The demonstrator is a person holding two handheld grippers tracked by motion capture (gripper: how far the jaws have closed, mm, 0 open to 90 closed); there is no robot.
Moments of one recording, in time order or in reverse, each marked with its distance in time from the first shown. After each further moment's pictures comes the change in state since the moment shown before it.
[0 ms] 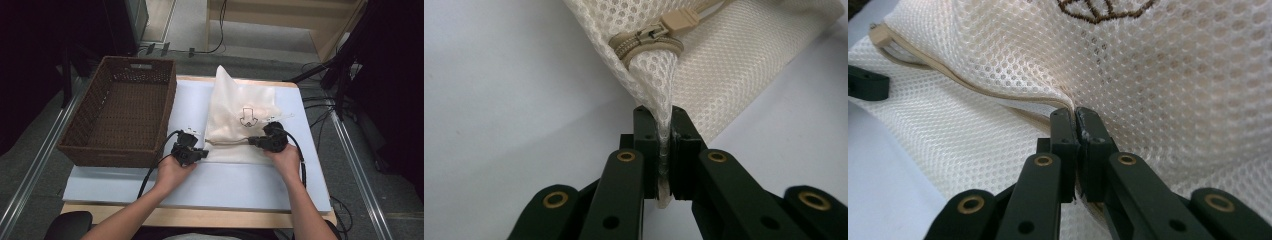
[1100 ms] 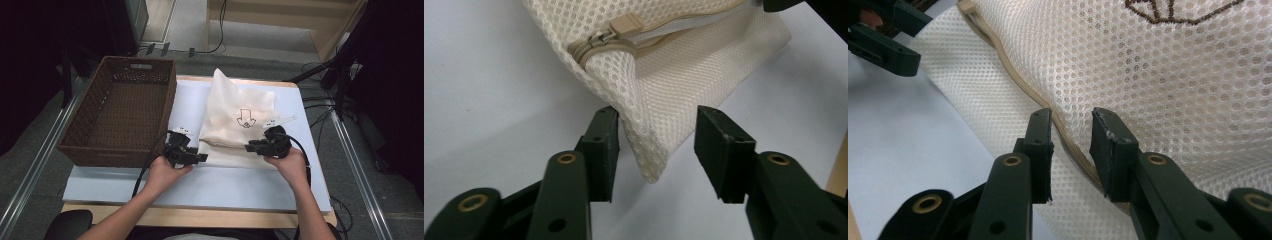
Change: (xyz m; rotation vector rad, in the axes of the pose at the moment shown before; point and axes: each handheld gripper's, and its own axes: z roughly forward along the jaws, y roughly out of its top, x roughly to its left) left arm 0.001 0.000 -0.032 -0.011 -0.080 -0.010; right arm 0.030 -0.001 -0.032 0.001 0.082 -0.119
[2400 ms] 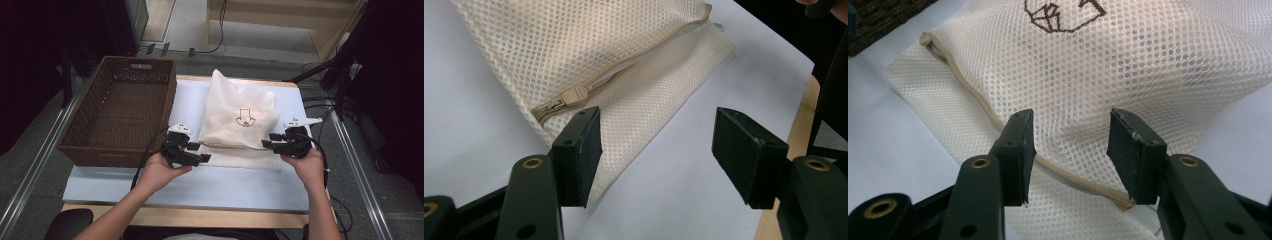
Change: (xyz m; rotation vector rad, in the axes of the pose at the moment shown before) left arm -0.019 0.011 -0.028 -0.055 -0.063 0.135; right arm -0.023 -0.017 -0.041 -0.114 -0.123 0.006
